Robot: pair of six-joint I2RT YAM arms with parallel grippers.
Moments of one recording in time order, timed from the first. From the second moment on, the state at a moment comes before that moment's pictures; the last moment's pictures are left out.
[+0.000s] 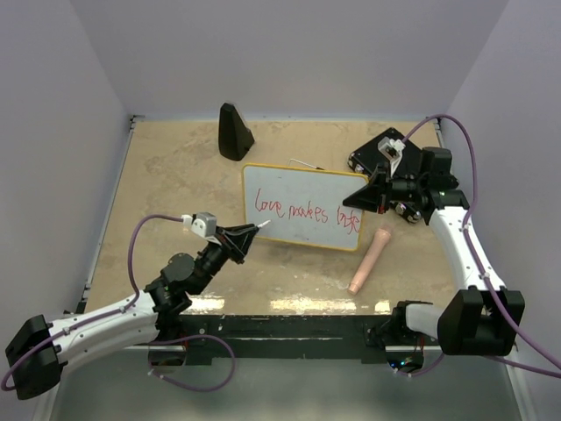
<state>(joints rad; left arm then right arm) -0.96 0.66 0.19 0.61 -0.35 -0.40 -0.03 1.22 1.00 -0.45 -1.35 -0.15</state>
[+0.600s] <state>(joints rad) -0.94 0.37 0.26 0.30 -0.37 -0.34 -0.03 1.21 0.96 -0.32 -1.39 -0.01</state>
